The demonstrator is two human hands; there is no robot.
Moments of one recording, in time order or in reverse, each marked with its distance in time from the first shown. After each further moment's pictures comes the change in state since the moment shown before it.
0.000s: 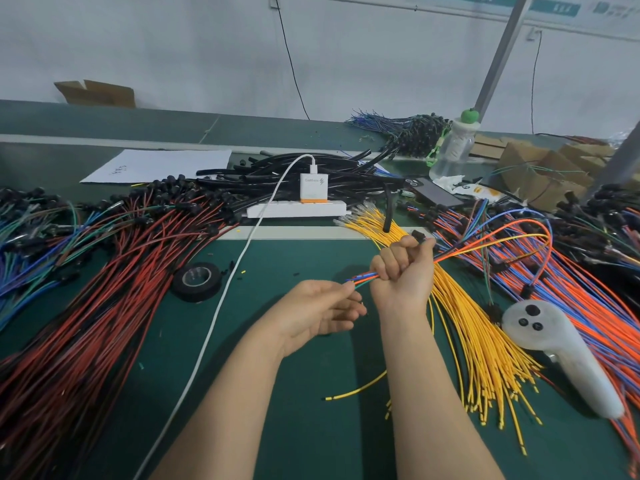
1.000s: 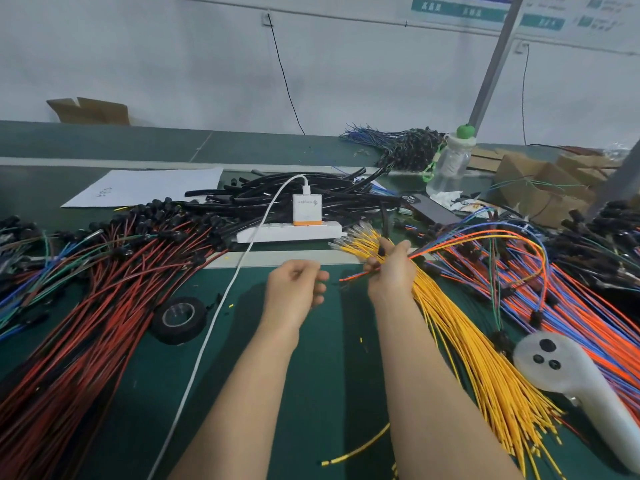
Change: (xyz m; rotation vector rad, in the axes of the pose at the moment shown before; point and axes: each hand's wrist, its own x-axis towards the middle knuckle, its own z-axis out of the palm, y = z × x) left_hand 0.048 0.032 -0.004 0.030 0.585 0.250; right_hand 0.079 0.015 0.013 -0.588 0.383 -0.034
